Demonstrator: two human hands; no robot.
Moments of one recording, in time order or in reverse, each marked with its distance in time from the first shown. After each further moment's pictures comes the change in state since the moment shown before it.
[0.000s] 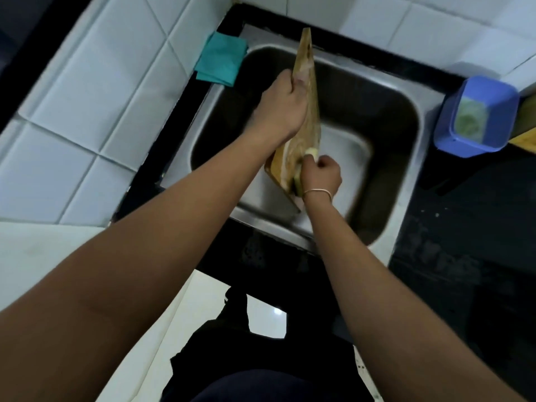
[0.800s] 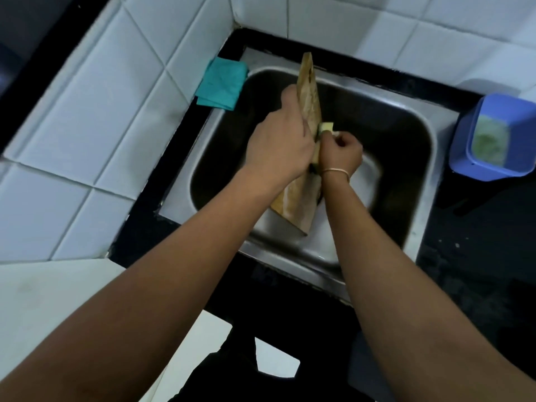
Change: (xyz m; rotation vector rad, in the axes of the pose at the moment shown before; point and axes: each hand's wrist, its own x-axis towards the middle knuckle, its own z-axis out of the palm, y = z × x) left_hand -0.023 0.016 -0.007 0.398 0.037 0.189; right_hand 0.091 -0.033 0.020 0.164 0.139 -0.126
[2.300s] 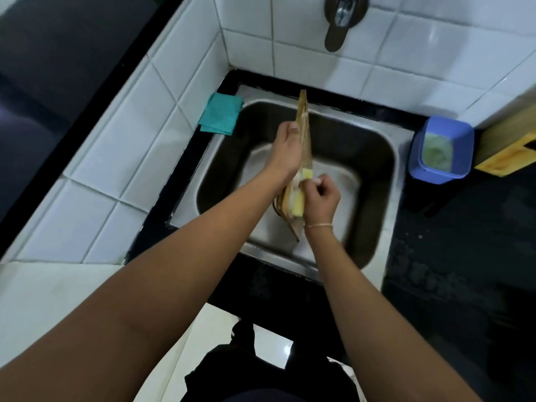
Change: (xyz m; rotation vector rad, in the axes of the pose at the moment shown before) left_hand 0.004 0.023 0.011 -0.742 -0.113 -0.302; right_hand -0.103 -0.018 -0.059 0.376 -0.176 -0.093
